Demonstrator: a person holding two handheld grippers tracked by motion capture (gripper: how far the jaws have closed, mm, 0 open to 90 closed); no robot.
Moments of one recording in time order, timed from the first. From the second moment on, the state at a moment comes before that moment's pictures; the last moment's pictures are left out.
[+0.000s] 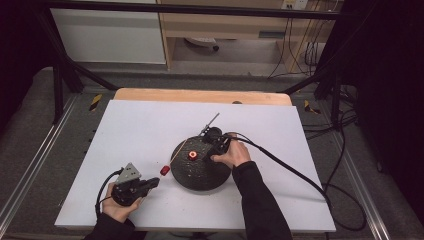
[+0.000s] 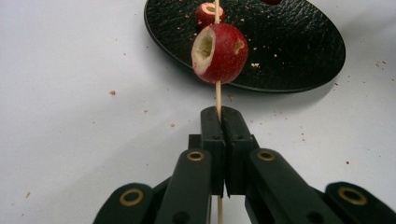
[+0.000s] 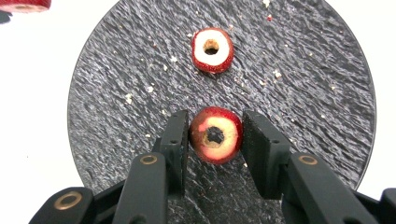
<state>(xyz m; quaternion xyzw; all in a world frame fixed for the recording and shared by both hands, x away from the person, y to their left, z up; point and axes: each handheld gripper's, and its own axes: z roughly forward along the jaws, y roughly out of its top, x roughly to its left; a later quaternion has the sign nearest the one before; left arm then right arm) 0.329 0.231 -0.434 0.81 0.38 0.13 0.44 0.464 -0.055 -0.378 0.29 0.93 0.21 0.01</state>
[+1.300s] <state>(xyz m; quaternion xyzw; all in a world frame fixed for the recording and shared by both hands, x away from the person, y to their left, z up) 0.325 0.218 -0.431 0.81 0.37 0.14 0.44 0.421 -0.121 -0.386 0.40 0.77 0.50 0.00</state>
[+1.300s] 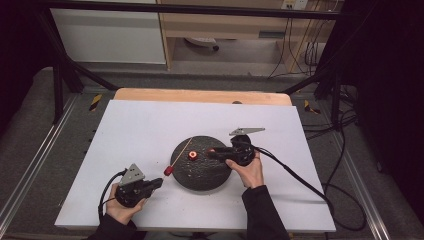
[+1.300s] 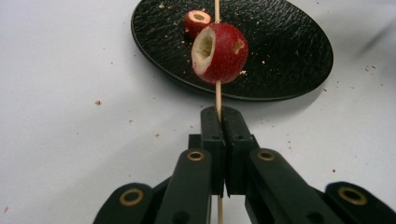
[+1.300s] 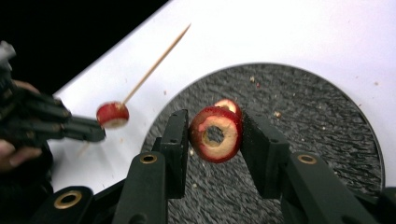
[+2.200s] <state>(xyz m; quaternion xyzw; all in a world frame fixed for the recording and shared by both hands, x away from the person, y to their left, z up) 0.320 0.204 -0.431 0.80 0.37 0.14 0.45 0.411 -0.124 -0.403 0.45 0.64 0.62 0.02</state>
